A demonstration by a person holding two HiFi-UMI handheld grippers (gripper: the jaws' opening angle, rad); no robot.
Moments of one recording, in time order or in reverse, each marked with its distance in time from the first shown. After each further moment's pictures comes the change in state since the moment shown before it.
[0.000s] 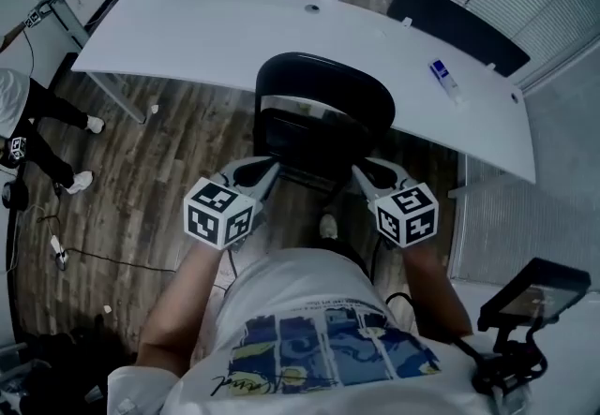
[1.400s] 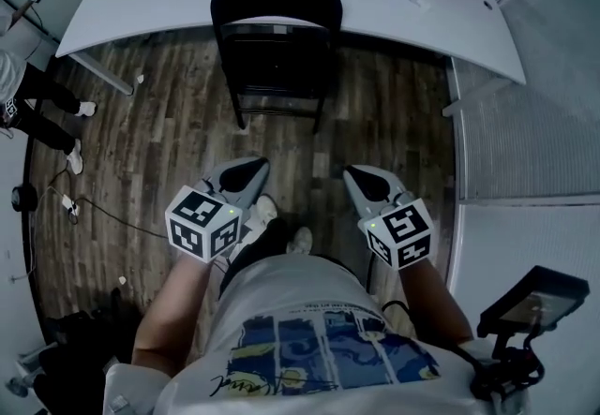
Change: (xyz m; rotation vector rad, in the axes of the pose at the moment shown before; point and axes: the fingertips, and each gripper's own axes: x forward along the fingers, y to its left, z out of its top) left arm -0.126 -0.205 -0.098 0.049 0.100 -0.095; right arm -0.212 0.157 -0.133 0.056 -0.040 -0.050
